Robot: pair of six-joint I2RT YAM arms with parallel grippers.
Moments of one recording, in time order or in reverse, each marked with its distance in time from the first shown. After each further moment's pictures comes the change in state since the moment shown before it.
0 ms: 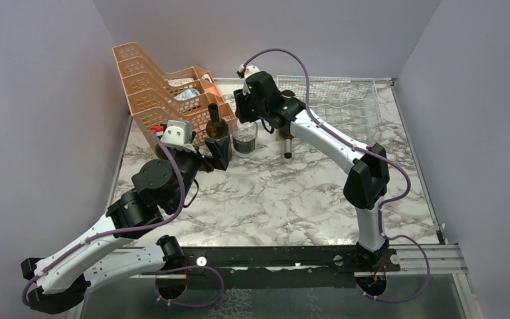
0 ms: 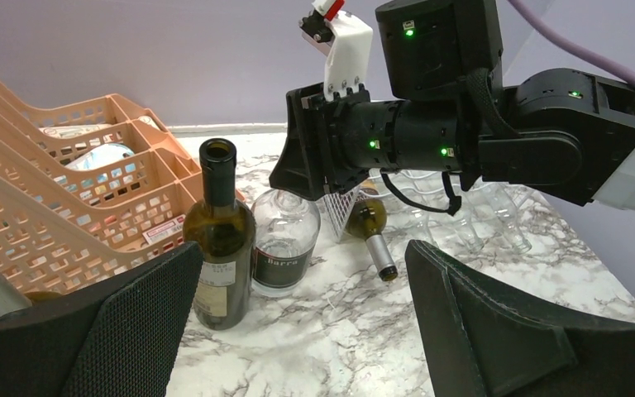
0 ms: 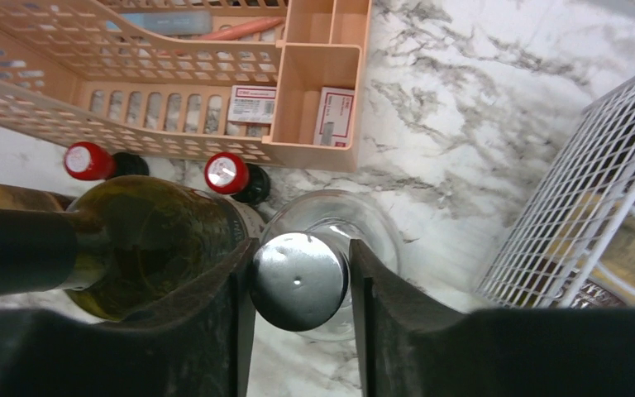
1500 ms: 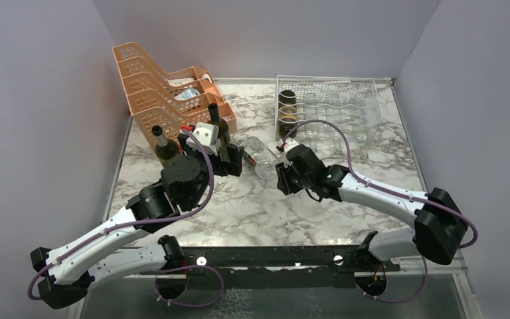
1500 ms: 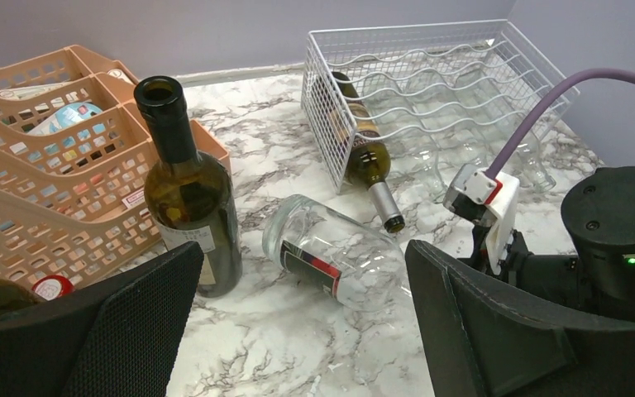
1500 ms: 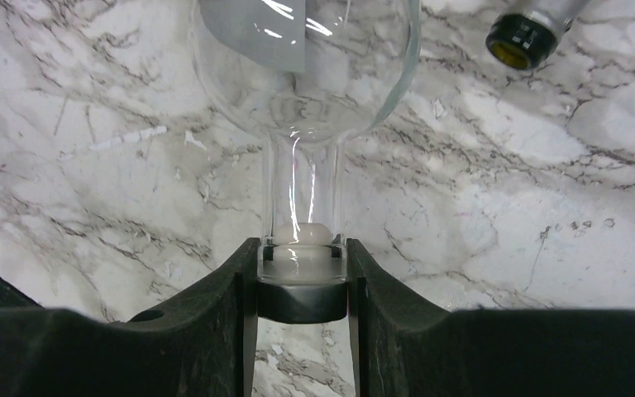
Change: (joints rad) left arm 0.000 0.081 -0.058 -0.015 0.055 -0.029; right arm 0.098 -0.678 -1.083 0.150 -0.010 0.056
